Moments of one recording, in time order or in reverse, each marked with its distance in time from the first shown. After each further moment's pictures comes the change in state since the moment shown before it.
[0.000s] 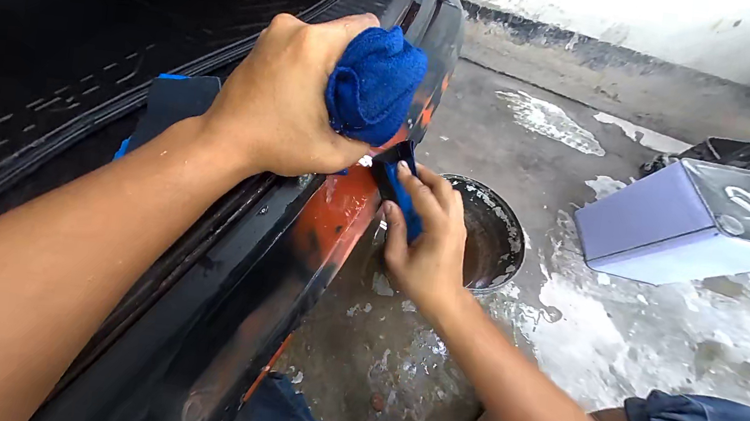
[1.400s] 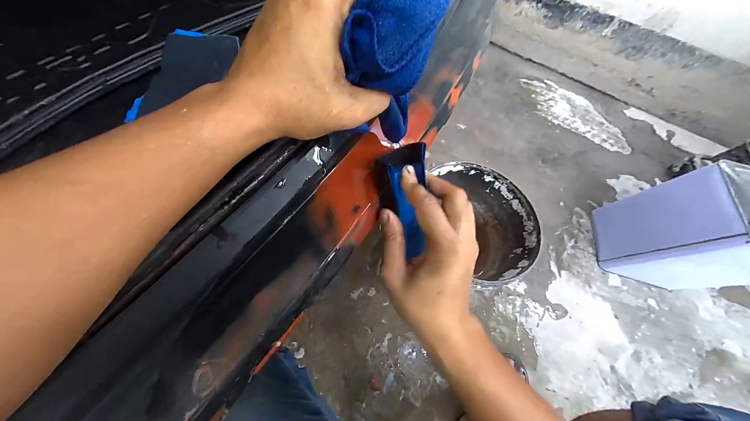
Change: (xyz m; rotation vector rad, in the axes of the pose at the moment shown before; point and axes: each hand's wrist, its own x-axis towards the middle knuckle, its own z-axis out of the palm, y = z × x) left_hand -0.005 -0.017 0.009 -0.056 0.078 -0.114; right_hand -0.020 -0.034 -0.006 0.008 -0.017 0.009
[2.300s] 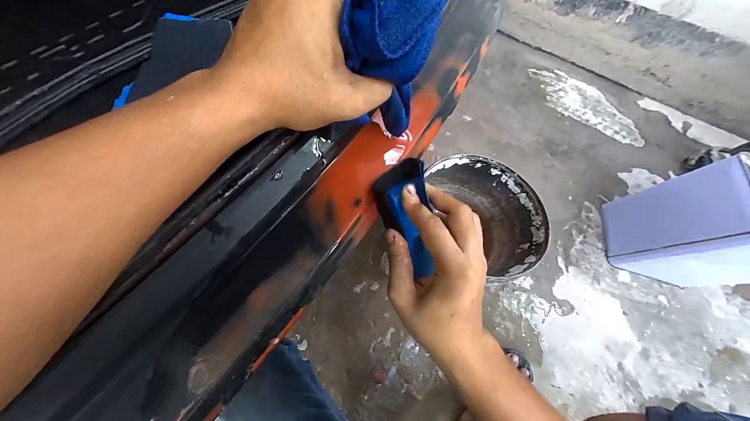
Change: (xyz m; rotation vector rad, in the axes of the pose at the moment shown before) left_hand -0.001 -0.002 0.003 0.032 -0.005 -0.026; right_hand -0.019 0.007 -0.007 0.017 -0.041 -0.045
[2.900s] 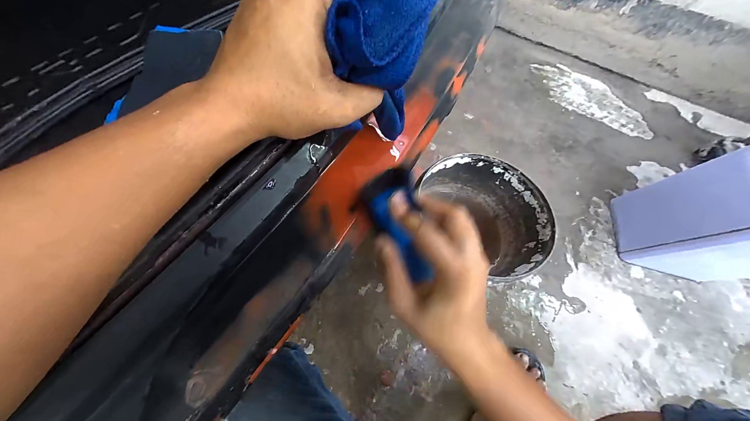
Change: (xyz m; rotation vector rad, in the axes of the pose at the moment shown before) left_hand -0.002 0.001 -0.002 0.010 0.001 0.008; right_hand 0.005 0.005 0.004 0.044 0.004 -0.007
